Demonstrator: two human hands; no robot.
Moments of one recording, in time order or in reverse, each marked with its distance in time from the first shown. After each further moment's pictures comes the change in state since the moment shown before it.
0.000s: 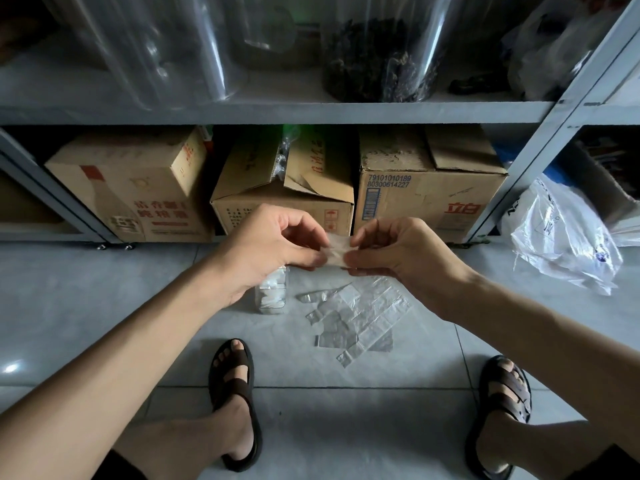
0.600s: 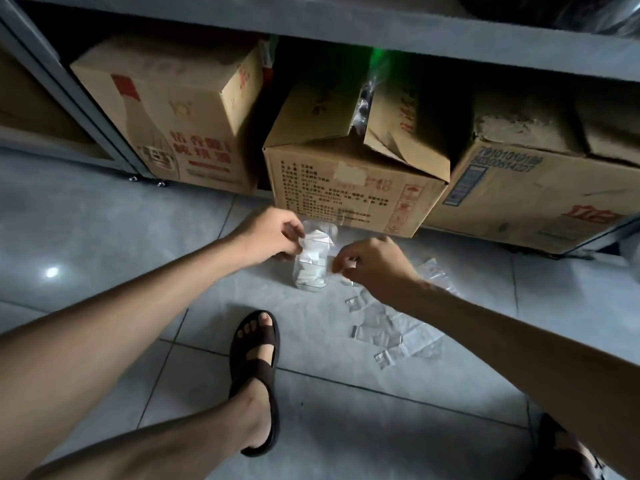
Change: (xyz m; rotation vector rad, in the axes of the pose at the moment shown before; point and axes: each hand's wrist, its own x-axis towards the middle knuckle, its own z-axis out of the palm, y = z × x) left_hand 0.067 -0.193 -0.081 0.203 0.101 -0.355; right_hand 0.158 0.147 0.075 -0.975 -0.171 -0.193
